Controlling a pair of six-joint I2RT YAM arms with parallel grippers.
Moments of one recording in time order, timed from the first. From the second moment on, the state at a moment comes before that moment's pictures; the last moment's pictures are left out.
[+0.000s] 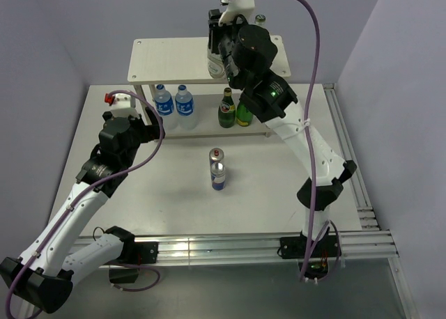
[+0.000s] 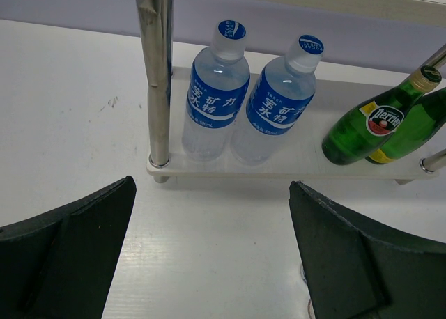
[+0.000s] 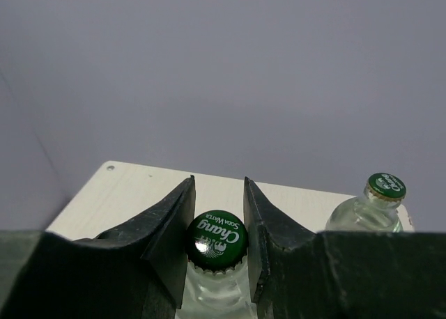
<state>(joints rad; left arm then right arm) -0.44 0.93 0.97 -0.25 -0.36 -0.28 0.85 1.83 2.42 -0.28 0.61 -0.16</state>
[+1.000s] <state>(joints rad) -0.44 0.93 0.97 -0.25 -0.36 -0.28 0.62 1.94 2.34 -0.17 0.51 -0.12</state>
